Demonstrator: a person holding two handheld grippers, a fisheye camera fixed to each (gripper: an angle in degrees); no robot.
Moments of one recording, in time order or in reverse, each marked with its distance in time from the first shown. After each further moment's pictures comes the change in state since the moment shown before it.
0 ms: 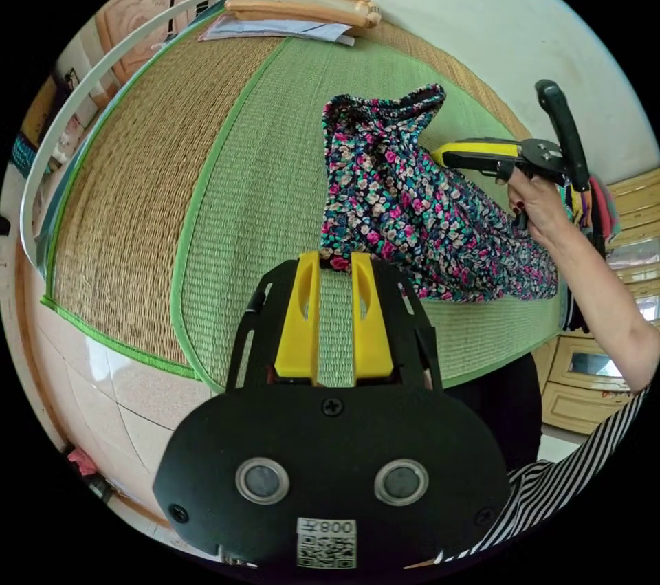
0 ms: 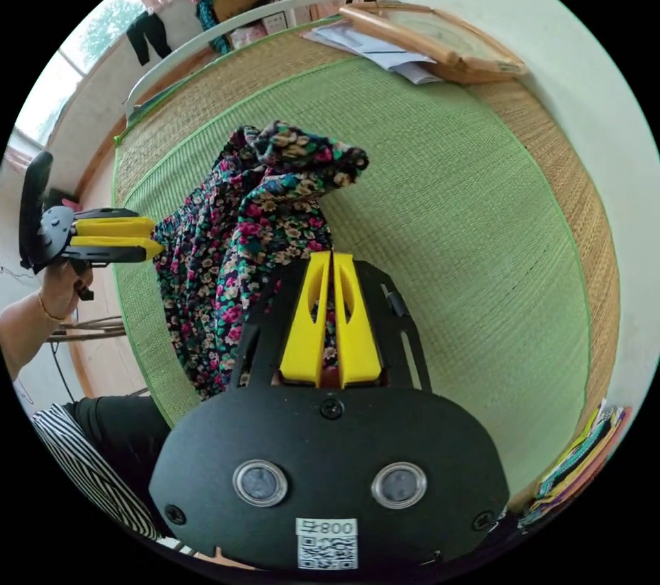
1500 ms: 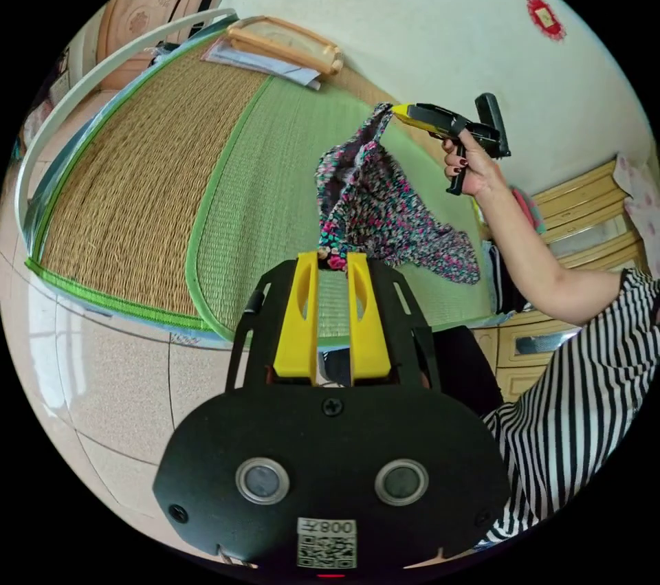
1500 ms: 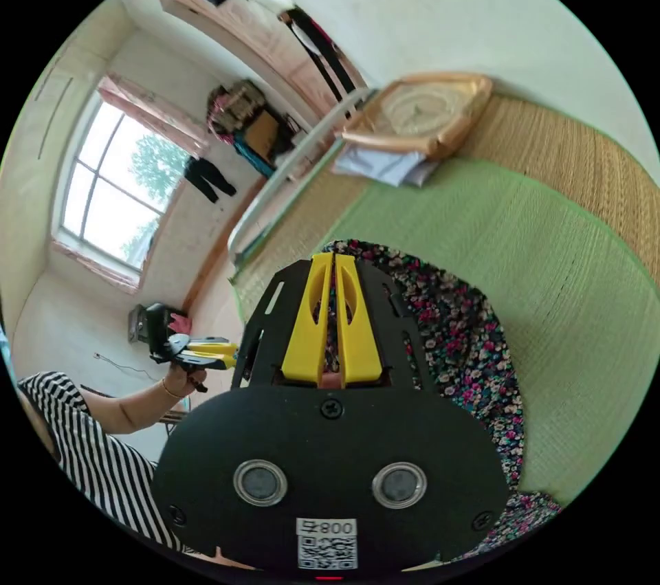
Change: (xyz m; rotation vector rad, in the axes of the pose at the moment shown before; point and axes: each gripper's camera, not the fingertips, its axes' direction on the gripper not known) left arm -0.064 0.013 -0.017 0.153 0.317 0.028; right arm 0.091 0.005 -0.111 0.391 -0.494 0.280
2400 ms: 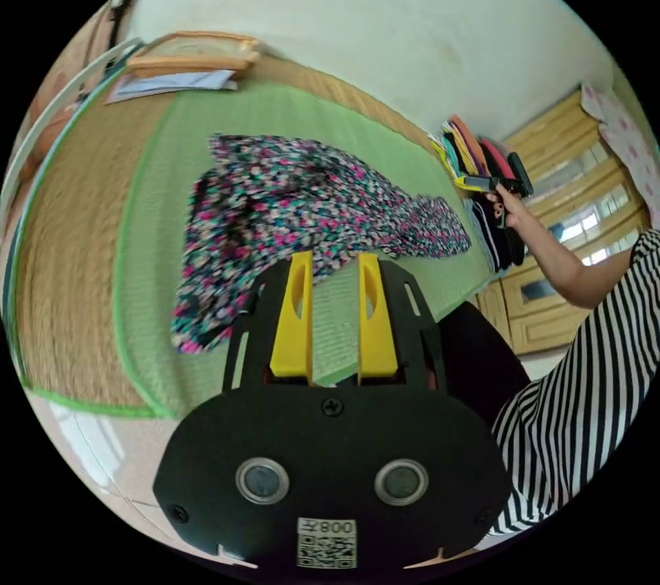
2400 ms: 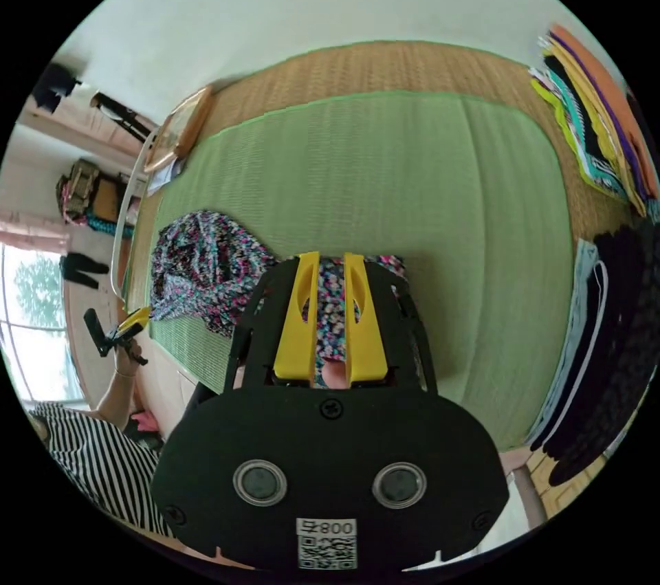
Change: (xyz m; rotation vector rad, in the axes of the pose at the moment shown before) left arm 0.104 -0.031 0.050 -0.077 0.052 0.272; right arm 0.149 0.196 -0.246 -0.024 0.502 0.566
